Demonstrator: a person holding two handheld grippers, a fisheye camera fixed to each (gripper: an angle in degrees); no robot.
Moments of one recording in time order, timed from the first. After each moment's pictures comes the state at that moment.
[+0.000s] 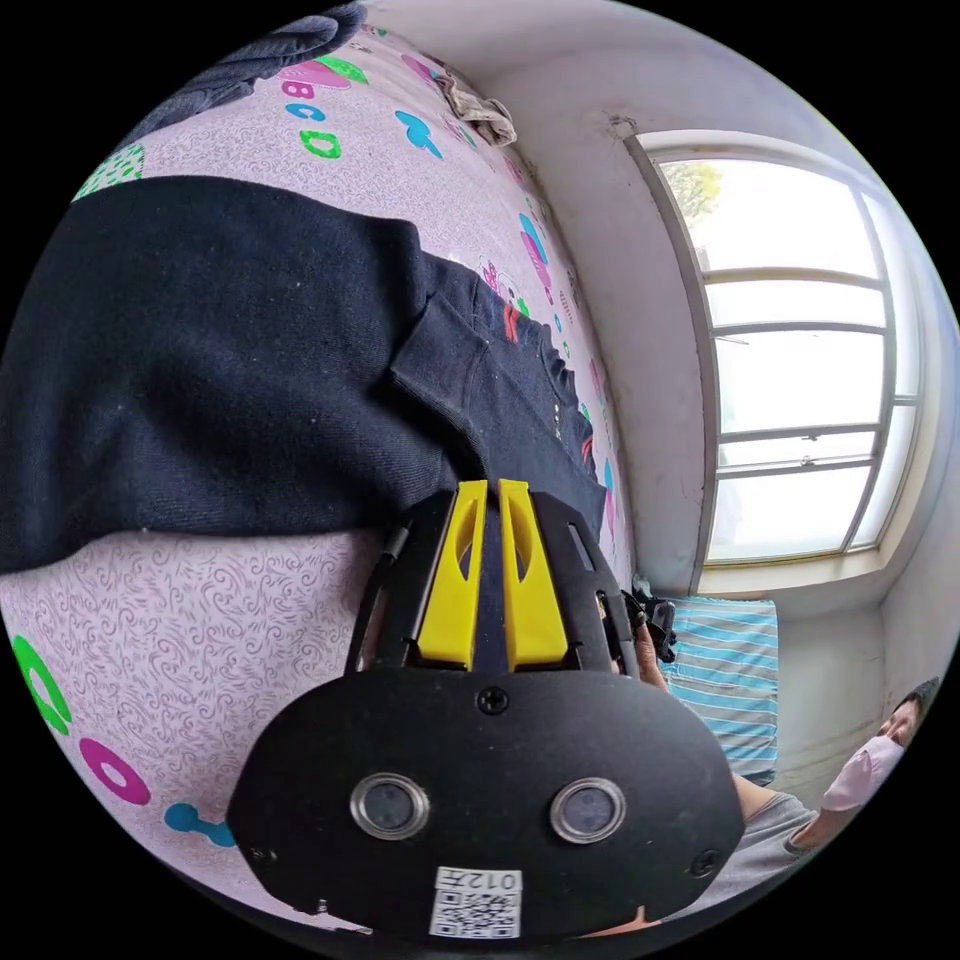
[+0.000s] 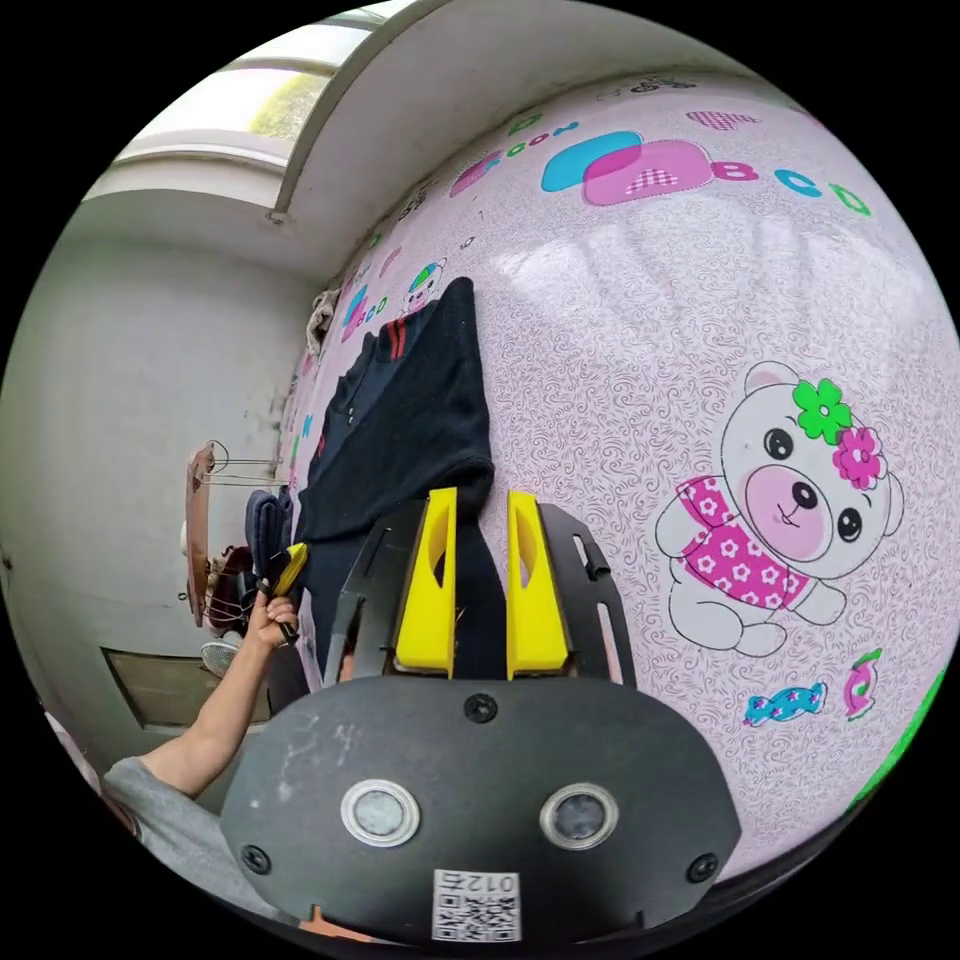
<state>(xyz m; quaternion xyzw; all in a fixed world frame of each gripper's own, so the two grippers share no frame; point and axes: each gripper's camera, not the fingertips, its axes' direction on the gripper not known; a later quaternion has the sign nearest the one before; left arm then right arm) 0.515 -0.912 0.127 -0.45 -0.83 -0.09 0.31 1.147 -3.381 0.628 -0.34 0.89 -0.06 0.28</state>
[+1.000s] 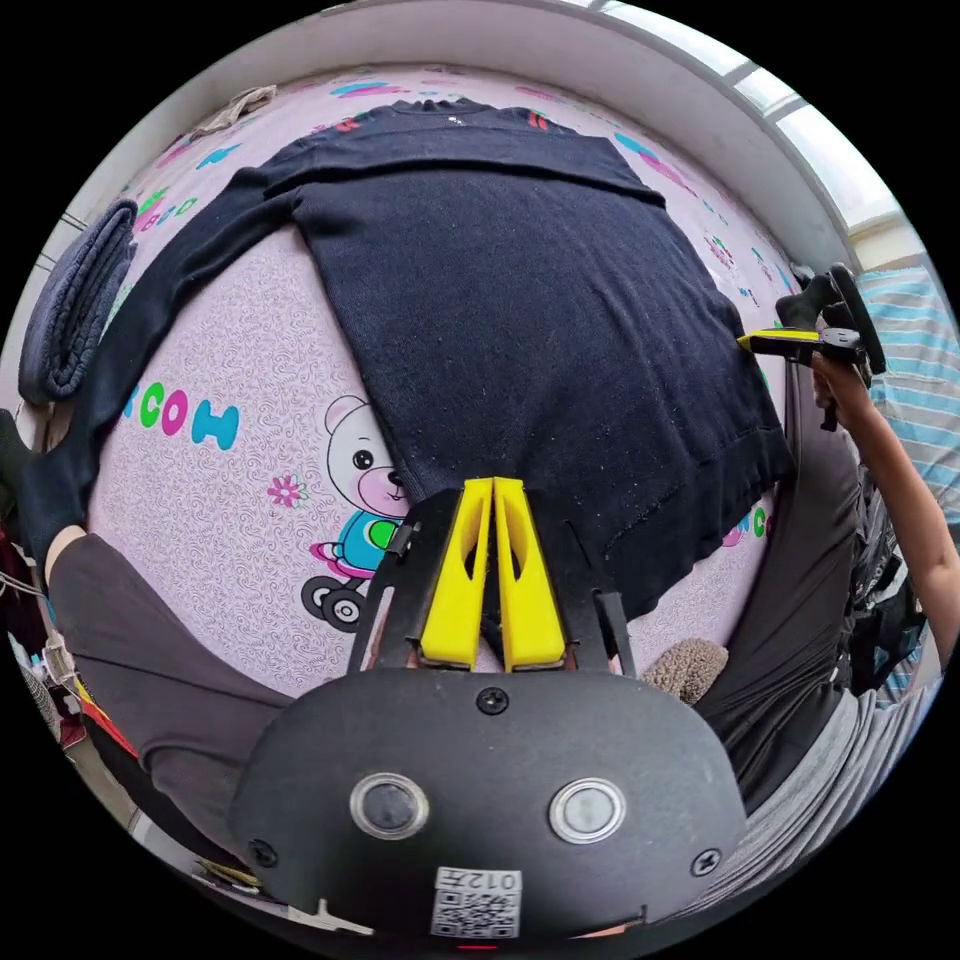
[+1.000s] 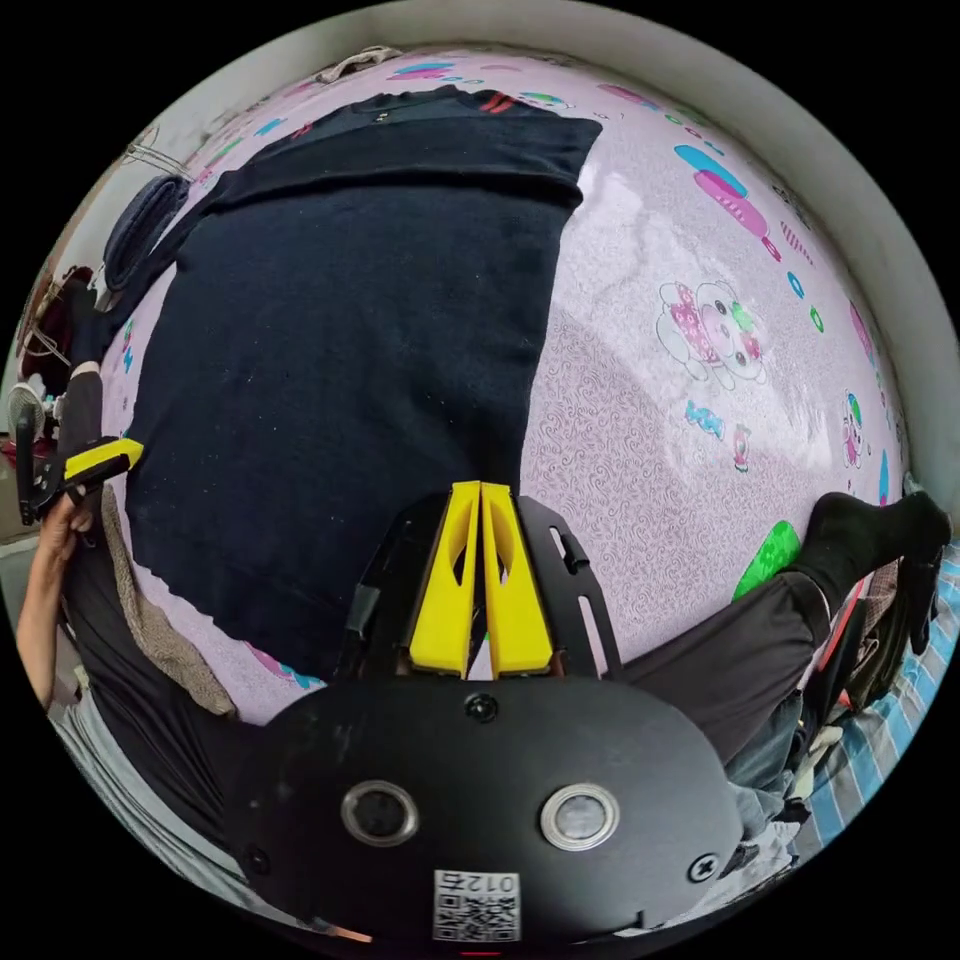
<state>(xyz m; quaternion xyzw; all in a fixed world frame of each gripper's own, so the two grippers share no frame) 0.704 -0.654 0.065 -0.73 -0.68 -0.02 -0.06 0.973 -3.019 0.544 -0.53 0.84 -0.09 -0.10</state>
